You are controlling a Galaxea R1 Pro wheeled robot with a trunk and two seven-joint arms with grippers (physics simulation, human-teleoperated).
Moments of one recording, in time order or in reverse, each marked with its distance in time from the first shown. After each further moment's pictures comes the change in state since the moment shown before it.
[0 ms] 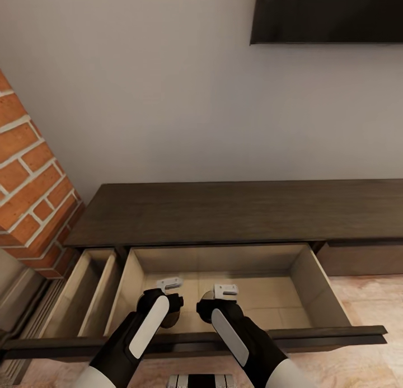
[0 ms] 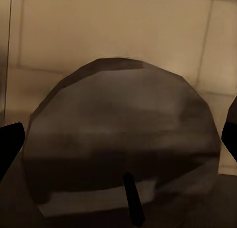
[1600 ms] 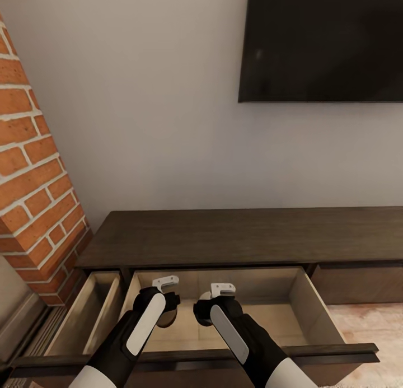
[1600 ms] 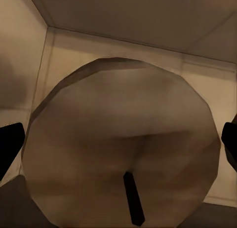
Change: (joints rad) left arm 0.000 0.000 0.047 0.000 0.002 0.001 0.001; right arm 0.000 0.001 0.002 -0.057 -0.016 0.110 -0.004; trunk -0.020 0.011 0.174
